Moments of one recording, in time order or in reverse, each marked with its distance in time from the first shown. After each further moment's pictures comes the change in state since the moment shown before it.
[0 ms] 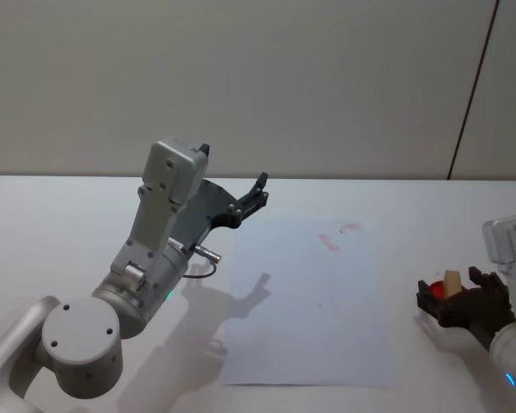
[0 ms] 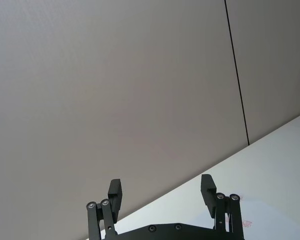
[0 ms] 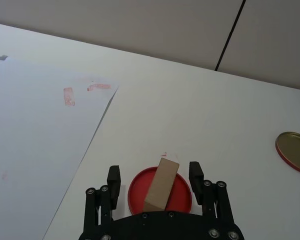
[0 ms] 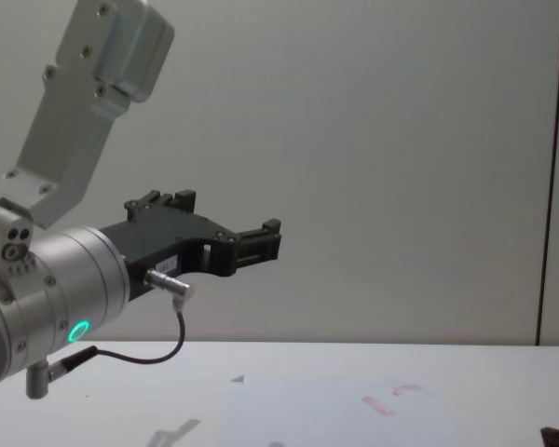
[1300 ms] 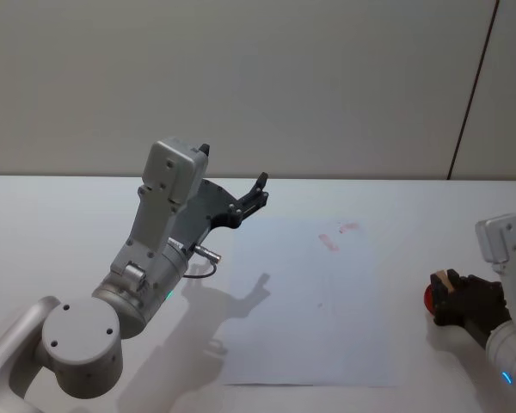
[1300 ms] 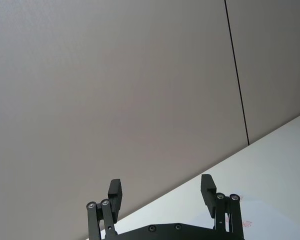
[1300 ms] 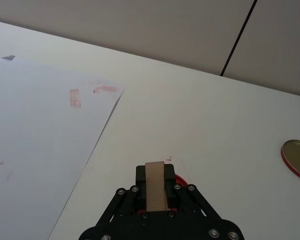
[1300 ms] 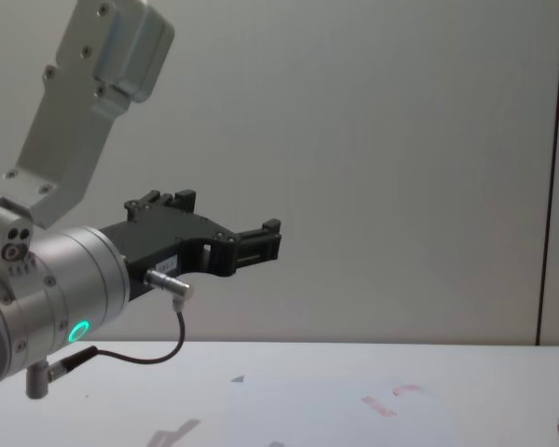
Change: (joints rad) left arm 0.000 0.000 0.000 0.000 0.000 0.000 0.000; right arm 0.010 -0.003 -0.005 0.012 -0.029 -0.012 0.026
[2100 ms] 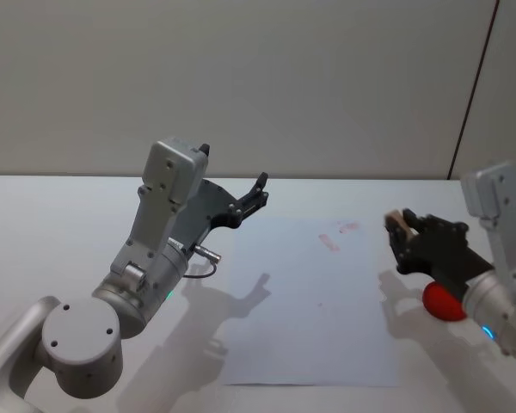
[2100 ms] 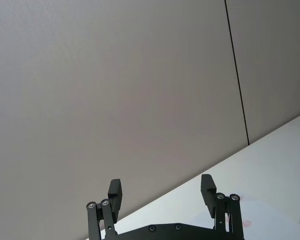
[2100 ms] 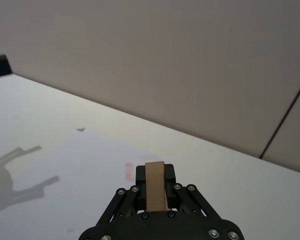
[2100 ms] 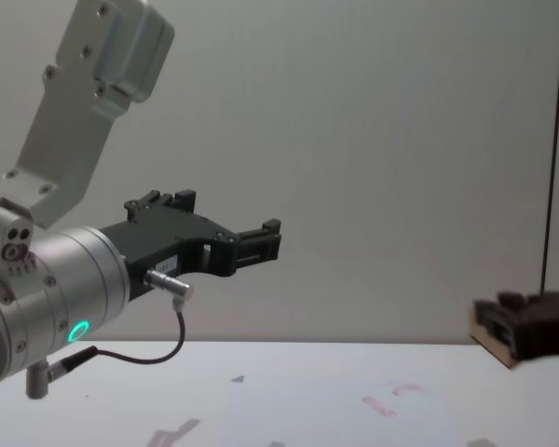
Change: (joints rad) left arm 0.000 0.000 0.000 0.000 0.000 0.000 0.000; right arm 0.075 -0.019 -0.007 -0.036 -0.013 -0.126 0.175
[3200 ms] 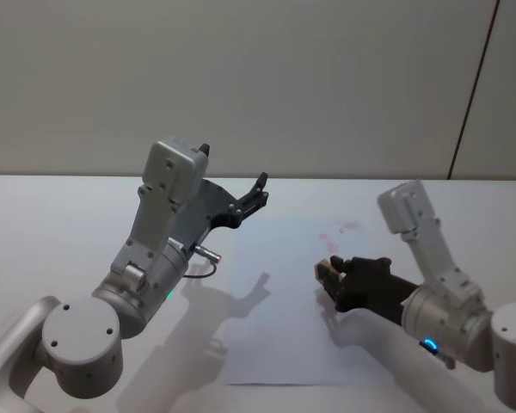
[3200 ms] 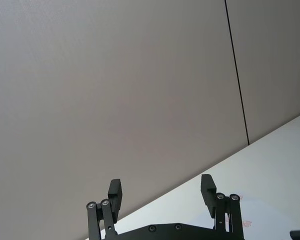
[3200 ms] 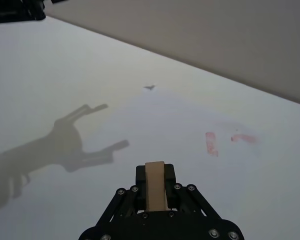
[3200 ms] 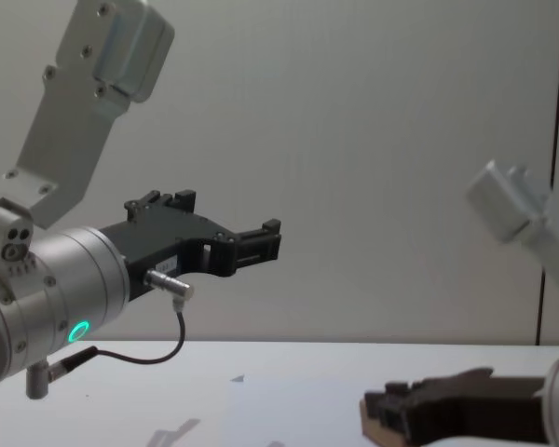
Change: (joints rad) left arm 0.000 0.000 0.000 0.000 0.000 0.000 0.000; right arm 0.118 -0.080 -0.072 0.173 -0.014 0.140 0.223
